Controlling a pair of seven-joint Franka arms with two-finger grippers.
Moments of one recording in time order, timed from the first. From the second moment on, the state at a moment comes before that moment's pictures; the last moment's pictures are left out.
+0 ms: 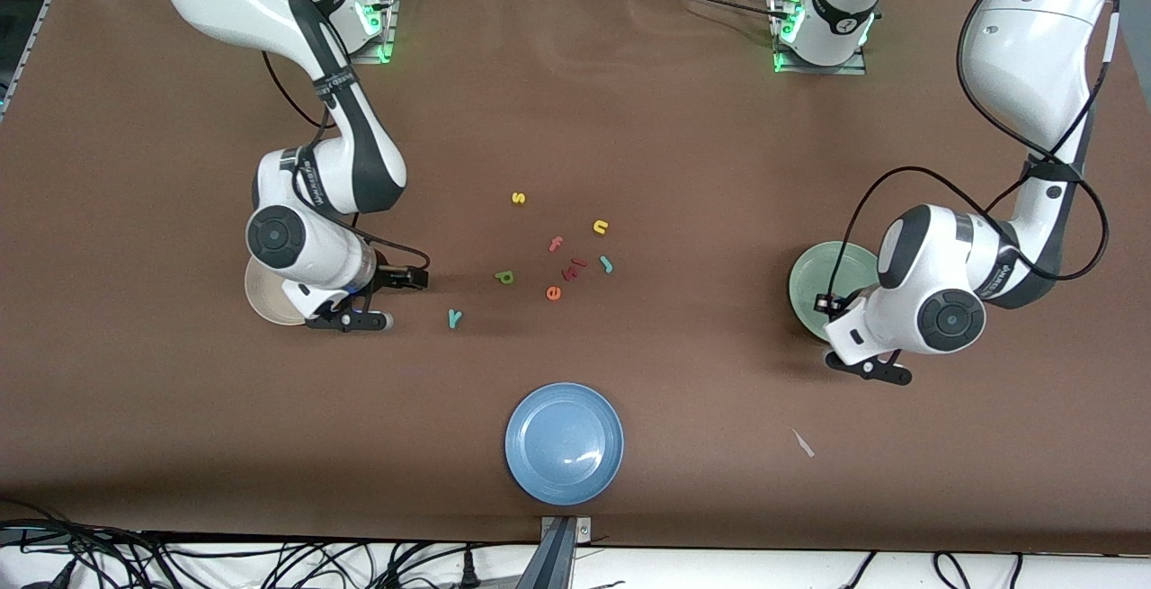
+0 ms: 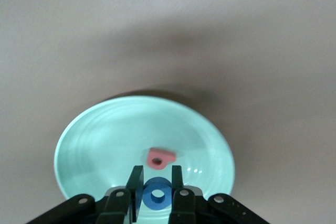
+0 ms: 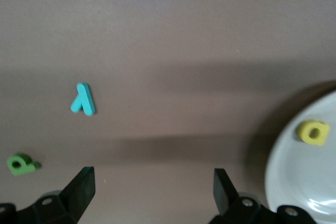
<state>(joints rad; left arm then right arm) 0.12 0.68 -0.29 -1.54 0.24 1.90 -0.02 0.44 0.58 -0.13 -1.73 0.19 2.21 0.24</state>
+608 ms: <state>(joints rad) 0.19 0.56 -0.29 -1.89 0.28 2.15 -0.02 0.51 0.76 -0.13 -1.57 0.19 2.25 0.46</state>
